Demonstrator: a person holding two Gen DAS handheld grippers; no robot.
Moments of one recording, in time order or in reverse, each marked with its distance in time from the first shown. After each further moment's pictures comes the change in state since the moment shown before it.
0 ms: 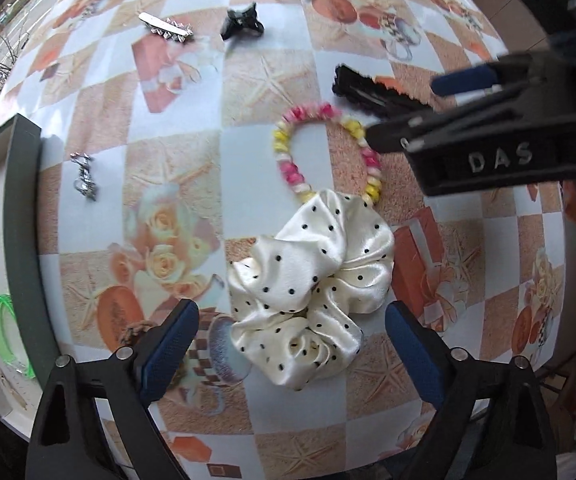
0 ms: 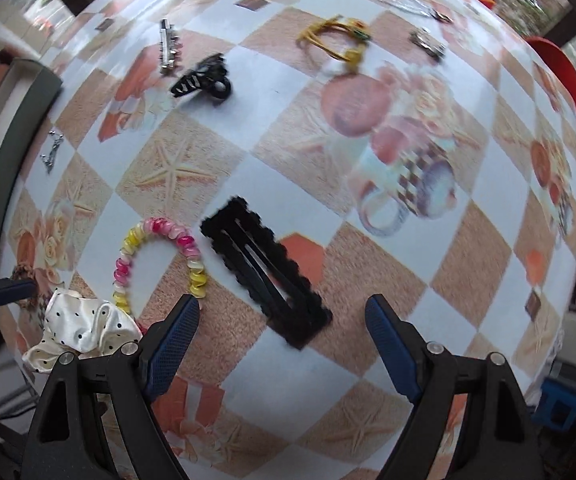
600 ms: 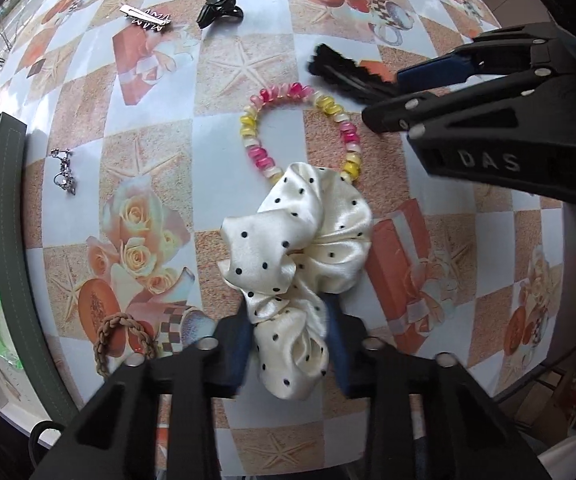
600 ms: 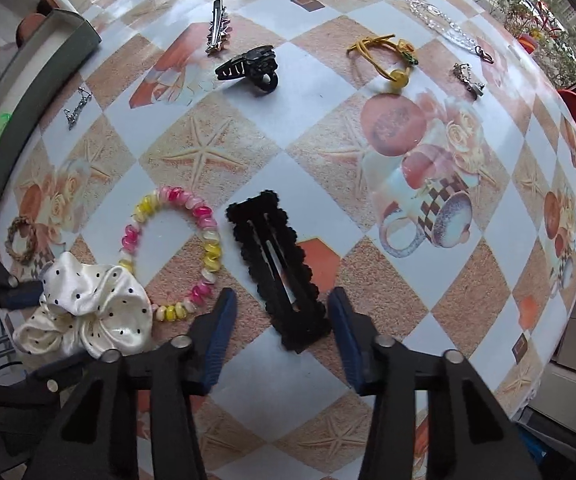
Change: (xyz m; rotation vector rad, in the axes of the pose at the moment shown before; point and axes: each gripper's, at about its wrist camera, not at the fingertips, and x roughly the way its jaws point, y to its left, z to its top) left arm 0.004 -0.025 0.007 -0.005 0.043 -0.015; right arm -0.007 0.010 -0.008 -0.142 0.007 -0.028
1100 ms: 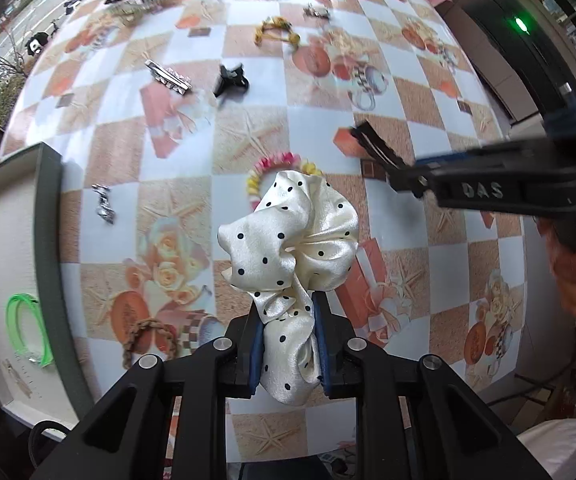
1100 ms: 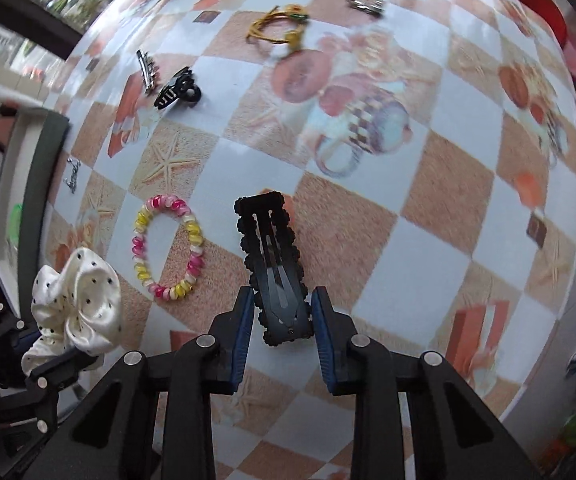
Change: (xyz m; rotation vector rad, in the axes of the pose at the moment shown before) left arm -0.071 0.003 0.000 -0.021 -0.123 -0.033; right arm -0.034 -0.069 -0.041 0.395 0.020 0.177
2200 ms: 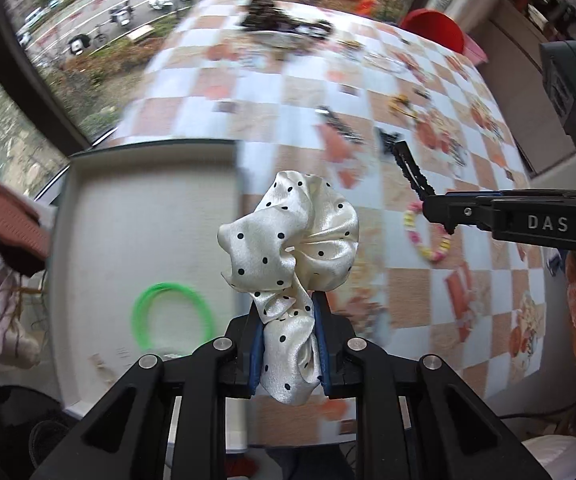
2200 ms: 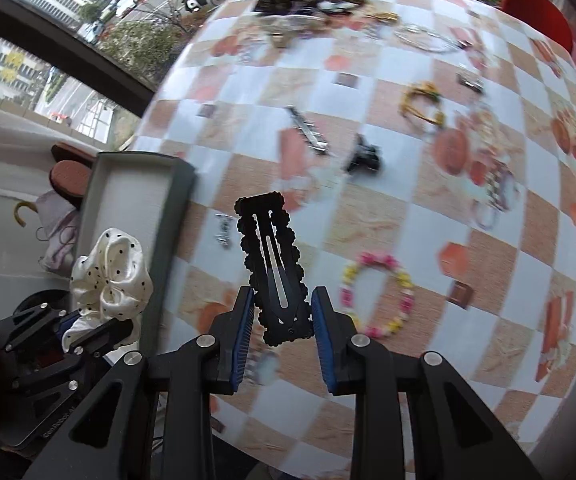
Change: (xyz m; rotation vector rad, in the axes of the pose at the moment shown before) left arm -0.072 0.170 -0.042 -0.121 -0.163 0.055; right arm -0.033 0.179 0.009 -0.001 -0.137 0.127
